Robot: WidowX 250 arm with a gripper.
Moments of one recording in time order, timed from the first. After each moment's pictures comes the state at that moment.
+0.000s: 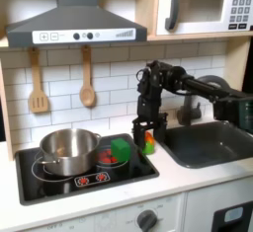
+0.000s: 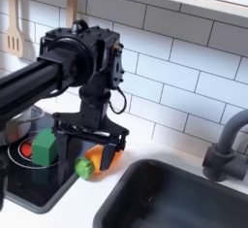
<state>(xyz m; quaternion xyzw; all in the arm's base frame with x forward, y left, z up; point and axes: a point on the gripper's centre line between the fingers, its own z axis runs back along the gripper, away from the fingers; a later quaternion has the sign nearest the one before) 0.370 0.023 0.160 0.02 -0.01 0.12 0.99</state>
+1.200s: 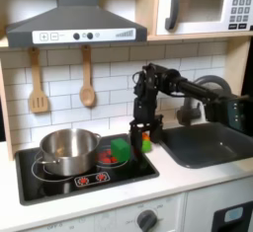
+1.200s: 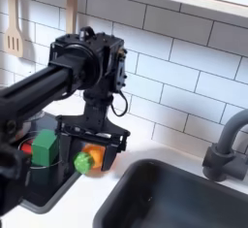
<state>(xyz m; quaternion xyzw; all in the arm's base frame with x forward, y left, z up) 0.381 0.026 0.150 0.03 0.00 0.14 0.99</state>
